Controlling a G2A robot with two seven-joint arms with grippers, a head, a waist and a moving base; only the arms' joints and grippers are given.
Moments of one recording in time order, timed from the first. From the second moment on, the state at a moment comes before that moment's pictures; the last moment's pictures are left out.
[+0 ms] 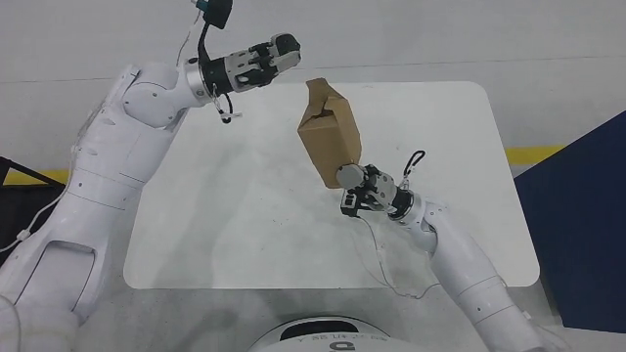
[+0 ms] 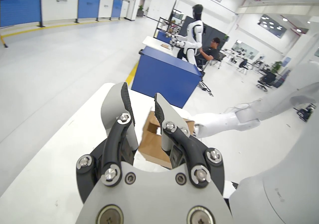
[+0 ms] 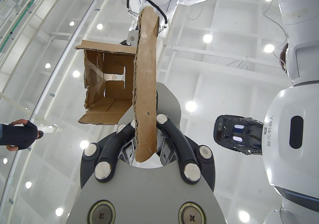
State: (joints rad) left arm 0.65 -1.05 -0.91 -1.24 0.02 -0.85 -0.56; right arm -1.42 -1.24 1.16 -1.39 1.86 0.96 0.70
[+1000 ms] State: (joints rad) left arm 0.58 -1.12 -0.76 -1.10 -0.08 -1.00 -0.77; right arm -1.43 -1.24 1.16 -1.42 1.84 0.96 0.69
